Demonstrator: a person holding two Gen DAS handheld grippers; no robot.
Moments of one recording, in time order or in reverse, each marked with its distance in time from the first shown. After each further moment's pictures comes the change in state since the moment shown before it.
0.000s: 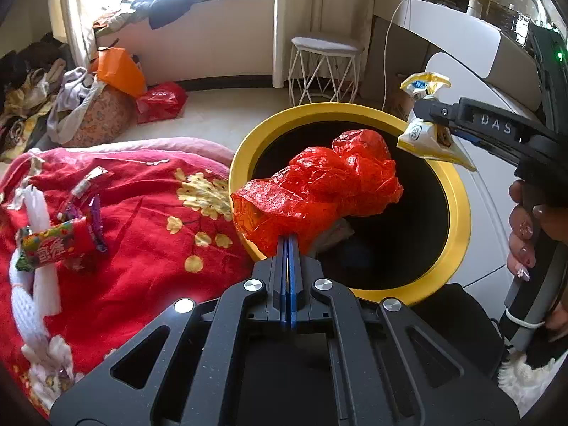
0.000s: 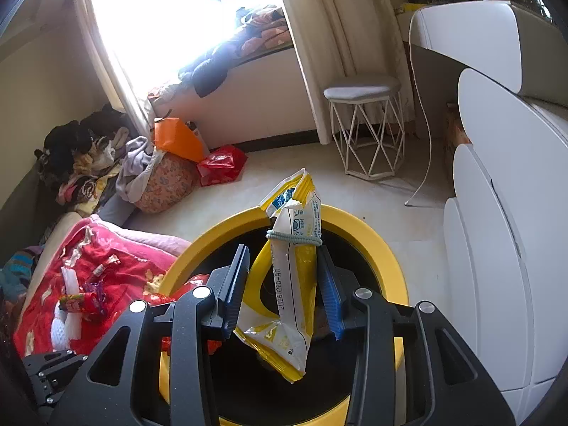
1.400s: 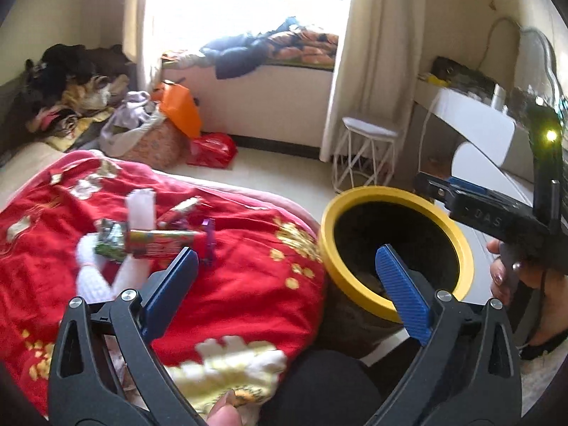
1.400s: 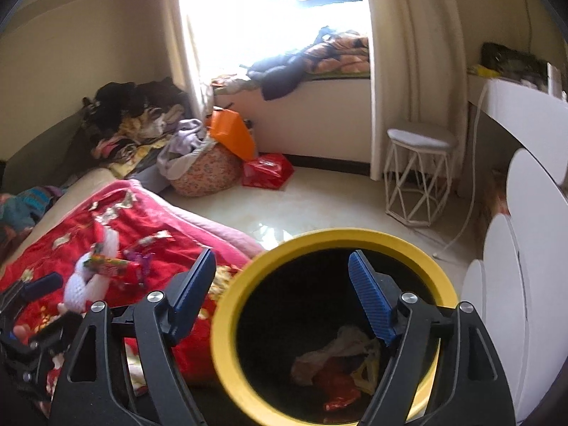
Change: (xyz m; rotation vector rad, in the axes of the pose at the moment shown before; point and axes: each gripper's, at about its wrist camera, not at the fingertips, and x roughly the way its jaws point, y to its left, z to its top) left arm -0.108 0.073 -0.032 -0.182 -0.318 0.115; right arm -0.037 0.102 -0.010 -0.308 -0.097 0.125
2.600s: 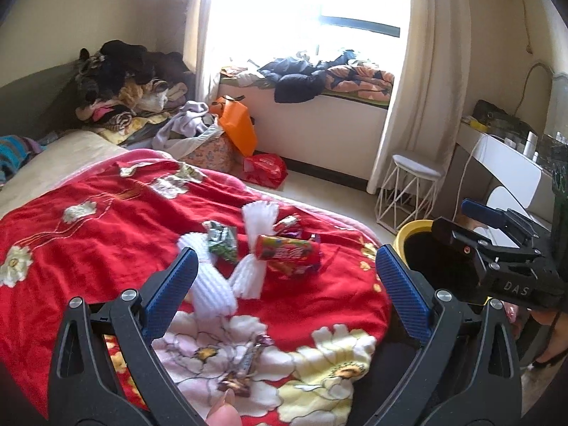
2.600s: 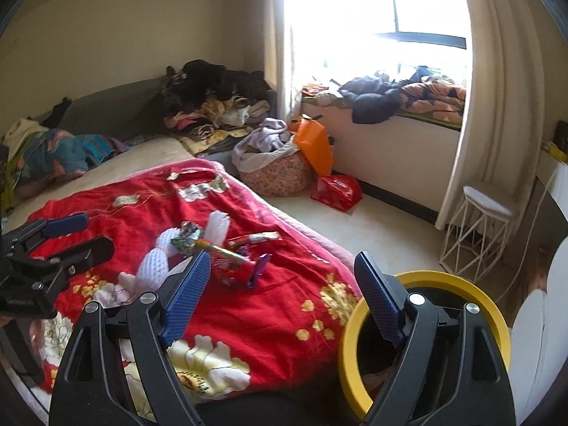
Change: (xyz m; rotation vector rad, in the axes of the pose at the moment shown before) left arm -0.075 0.103 -0.012 -0.119 -0.104 0.141; right arm -0.024 0.138 -0.003 -0.280 -0.035 0.212
